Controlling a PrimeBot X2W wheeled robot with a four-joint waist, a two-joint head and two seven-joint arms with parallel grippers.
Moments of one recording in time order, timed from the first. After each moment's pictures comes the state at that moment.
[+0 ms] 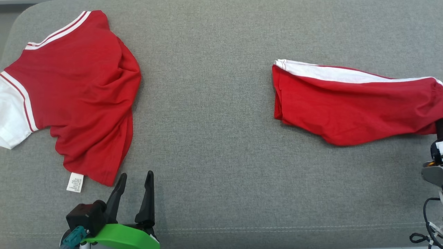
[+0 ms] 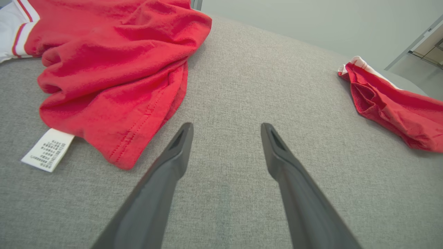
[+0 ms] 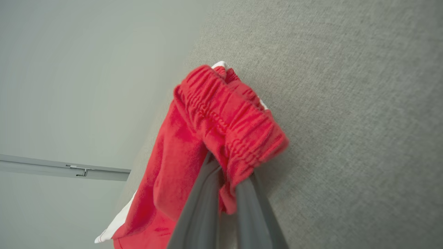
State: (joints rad) left arm 0.11 0.16 -0.34 -0.11 -0.55 0.12 -0.14; right arm -0.21 -0.33 -0.03 0.41 1.30 -0.11 -0.05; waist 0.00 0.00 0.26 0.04
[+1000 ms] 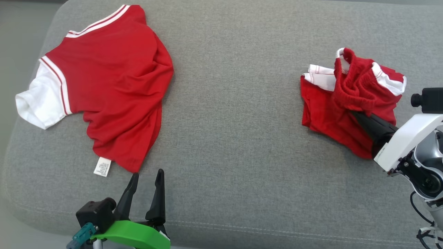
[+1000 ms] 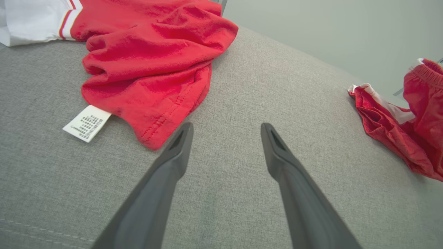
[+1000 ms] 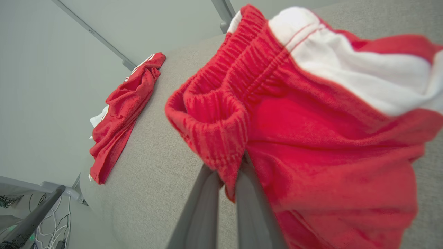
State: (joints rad) left arm 0.09 0.11 -0.36 -0.07 -0.60 0.11 -0.15; right arm -0.23 -0.54 0.37 0.01 1.01 0.04 0.25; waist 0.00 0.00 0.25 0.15
